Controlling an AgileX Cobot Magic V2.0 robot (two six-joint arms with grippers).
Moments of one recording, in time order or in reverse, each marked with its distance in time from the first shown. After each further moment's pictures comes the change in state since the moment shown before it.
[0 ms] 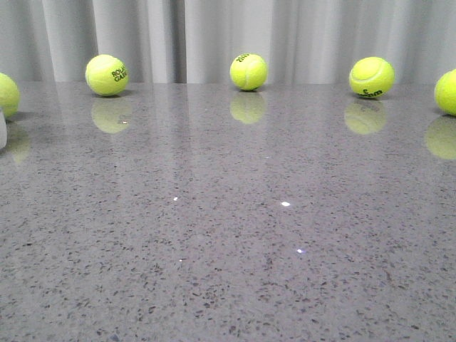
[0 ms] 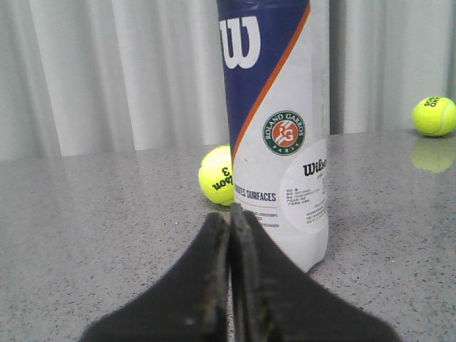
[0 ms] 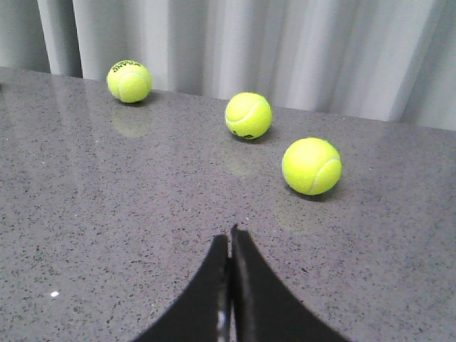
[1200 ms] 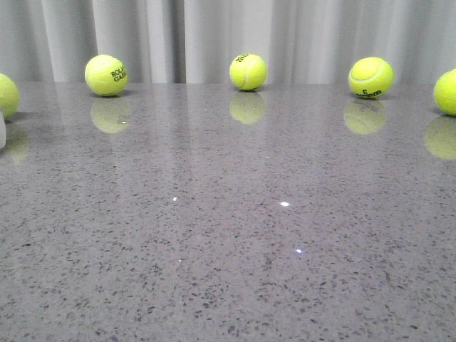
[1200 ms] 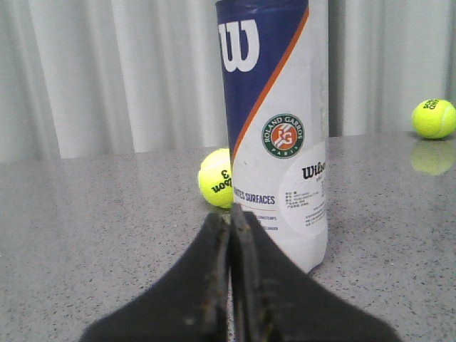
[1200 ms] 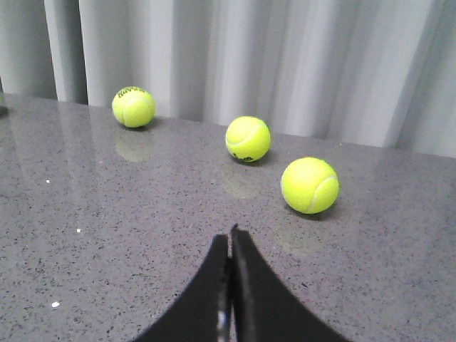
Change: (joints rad) left arm 0.002 0.000 0.000 0.000 -0.005 0.000; right arm 0.000 -0.146 0.132 -0.006 -0.116 0.000
